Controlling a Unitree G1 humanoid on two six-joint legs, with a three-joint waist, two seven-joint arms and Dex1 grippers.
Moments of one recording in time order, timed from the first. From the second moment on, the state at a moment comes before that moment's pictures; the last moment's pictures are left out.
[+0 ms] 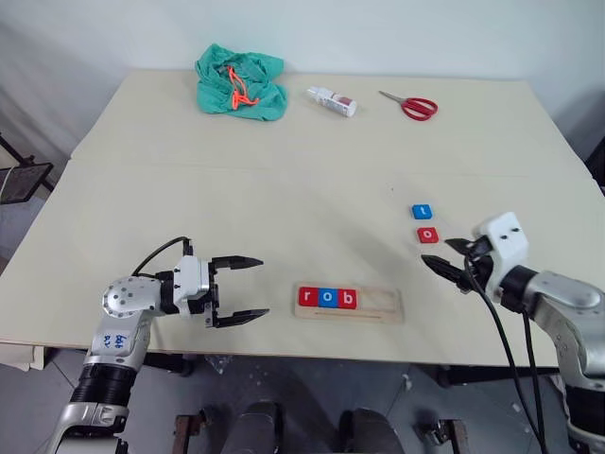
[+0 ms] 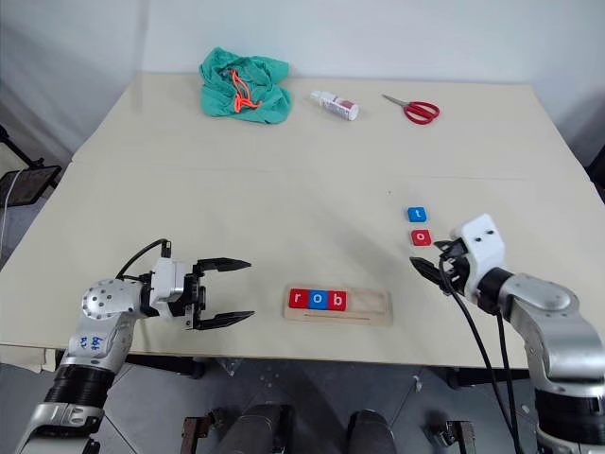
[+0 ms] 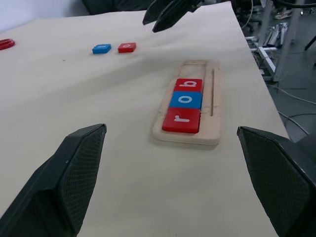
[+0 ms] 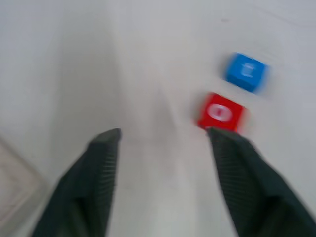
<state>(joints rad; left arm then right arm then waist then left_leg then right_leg) -0.31 0.56 0.02 0.21 -0.40 -0.23 -1.27 -0.15 -0.65 -0.31 -0.34 0.34 0.74 0.64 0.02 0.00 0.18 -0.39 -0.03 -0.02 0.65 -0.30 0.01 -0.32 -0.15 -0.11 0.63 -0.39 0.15</state>
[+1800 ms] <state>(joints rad) -0.28 0.56 0.03 0.18 -0.40 -0.22 -1.28 -0.34 -0.50 -0.22 0.01 0.32 0.53 0.43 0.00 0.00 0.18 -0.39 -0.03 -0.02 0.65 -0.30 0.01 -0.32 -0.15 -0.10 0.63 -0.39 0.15</state>
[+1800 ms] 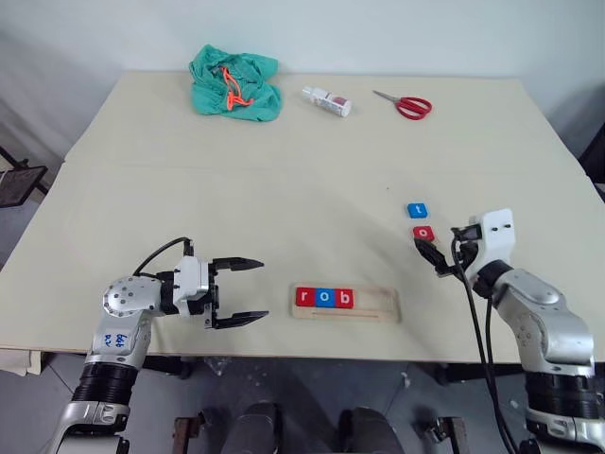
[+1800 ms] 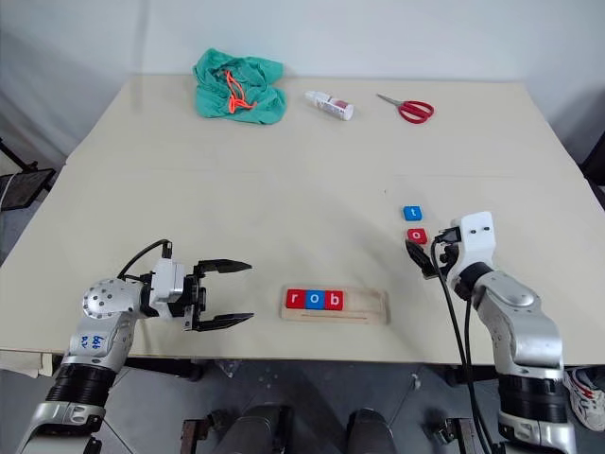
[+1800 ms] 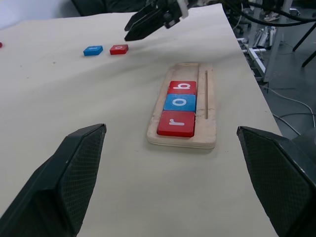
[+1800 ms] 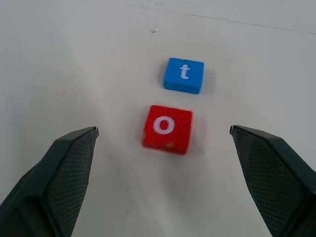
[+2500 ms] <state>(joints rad) -0.23 0.57 0.04 0.13 -0.40 -0.20 -1.23 -0.42 -0.44 -0.16 0.19 0.25 0.41 0.42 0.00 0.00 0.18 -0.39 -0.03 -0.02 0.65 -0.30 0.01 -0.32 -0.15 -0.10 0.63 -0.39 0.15</state>
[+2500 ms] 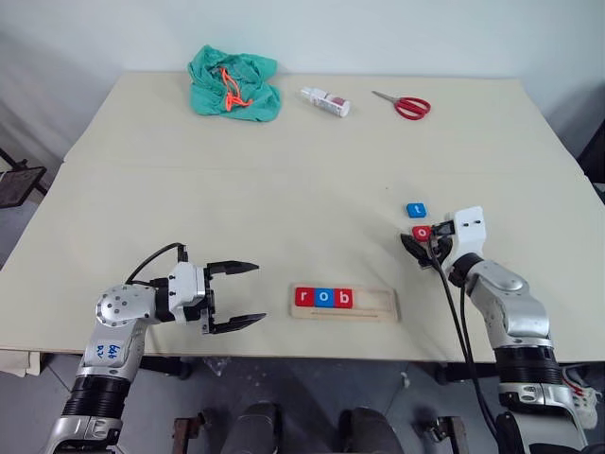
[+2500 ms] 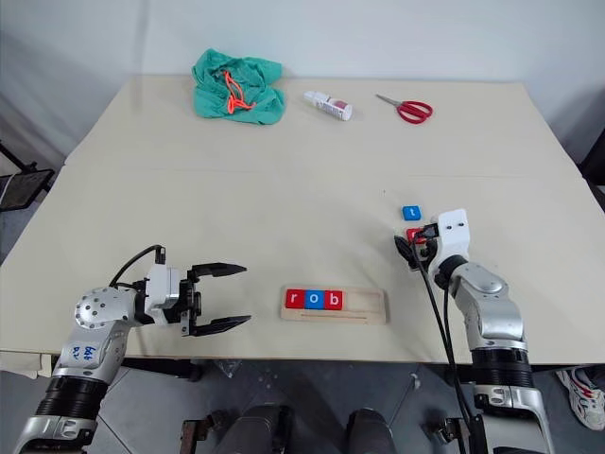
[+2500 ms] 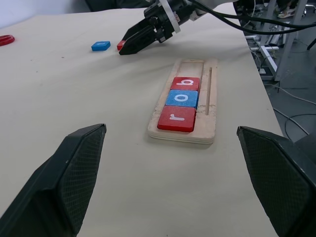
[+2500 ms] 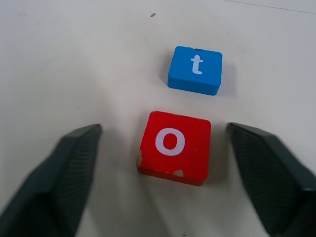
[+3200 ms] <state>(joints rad) -0.37 0.54 0.01 0.26 -0.41 -0.21 -1.36 0.04 -0.37 -0.28 -0.65 0.40 0.85 0.25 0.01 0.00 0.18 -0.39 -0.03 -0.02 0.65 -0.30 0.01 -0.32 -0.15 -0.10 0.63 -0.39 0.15</state>
